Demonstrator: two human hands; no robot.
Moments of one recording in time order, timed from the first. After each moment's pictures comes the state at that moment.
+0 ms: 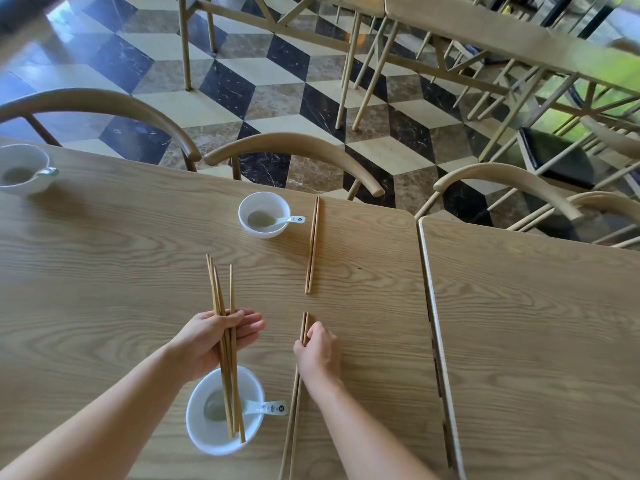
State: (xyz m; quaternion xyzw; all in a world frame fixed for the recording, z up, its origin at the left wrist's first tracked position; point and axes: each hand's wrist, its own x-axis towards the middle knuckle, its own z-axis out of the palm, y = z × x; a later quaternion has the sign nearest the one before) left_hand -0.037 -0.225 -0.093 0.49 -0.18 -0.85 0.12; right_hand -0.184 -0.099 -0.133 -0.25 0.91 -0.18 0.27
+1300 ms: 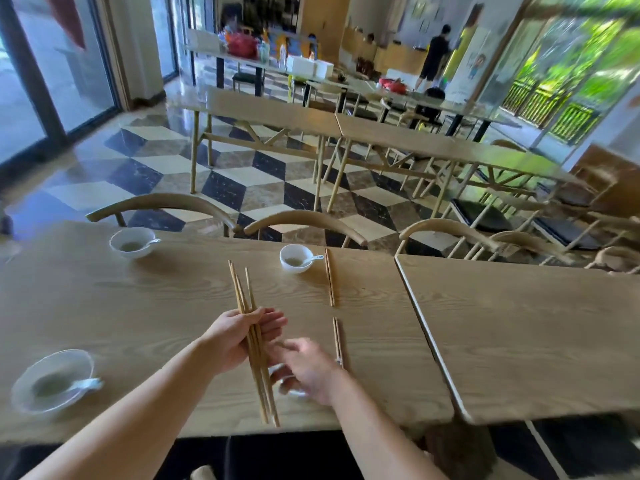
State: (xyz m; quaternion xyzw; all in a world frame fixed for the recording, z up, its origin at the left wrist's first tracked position) left_hand 0.128 -0.186 0.051 0.35 -0.29 -0.88 0.16; right_hand 0.041 -0.053 0.068 -0.25 0.65 -0.45 0.56
